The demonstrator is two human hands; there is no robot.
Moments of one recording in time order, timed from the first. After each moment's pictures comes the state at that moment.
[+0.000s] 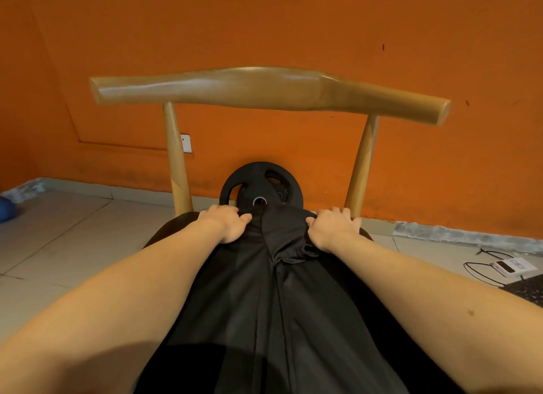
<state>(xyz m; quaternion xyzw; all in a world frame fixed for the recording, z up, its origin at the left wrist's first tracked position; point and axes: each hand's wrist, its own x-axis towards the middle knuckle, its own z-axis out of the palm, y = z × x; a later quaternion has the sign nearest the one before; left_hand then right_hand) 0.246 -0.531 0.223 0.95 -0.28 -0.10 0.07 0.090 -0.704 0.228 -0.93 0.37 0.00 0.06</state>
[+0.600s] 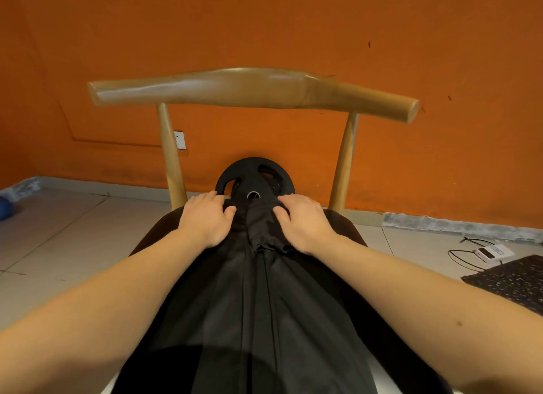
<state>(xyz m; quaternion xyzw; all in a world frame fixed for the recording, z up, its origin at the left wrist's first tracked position) 0.210 -0.495 0.230 0.94 -0.31 0.05 0.09 0.060 -0.667 0.238 -0.96 0.15 -0.18 0.17</state>
